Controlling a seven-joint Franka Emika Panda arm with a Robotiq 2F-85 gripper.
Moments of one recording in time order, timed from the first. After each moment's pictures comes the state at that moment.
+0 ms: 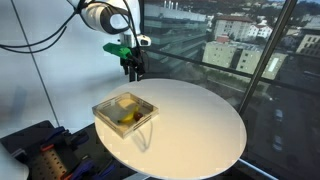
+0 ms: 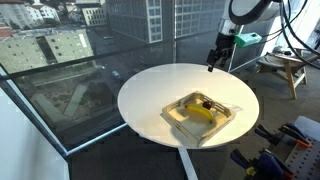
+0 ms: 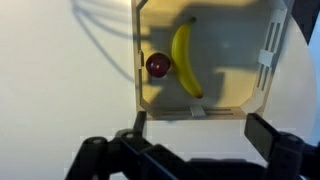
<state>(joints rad) -0.02 -0.02 -0.01 -2.32 0.07 2.38 -0.05</state>
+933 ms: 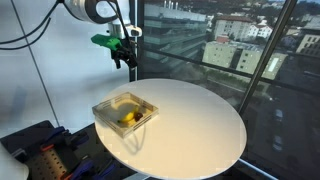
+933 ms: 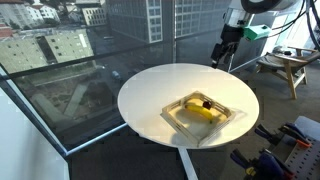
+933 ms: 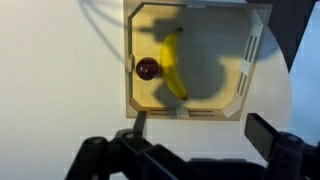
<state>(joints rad) 0.01 -0.17 0.01 -2.40 0.07 2.34 -0.05</state>
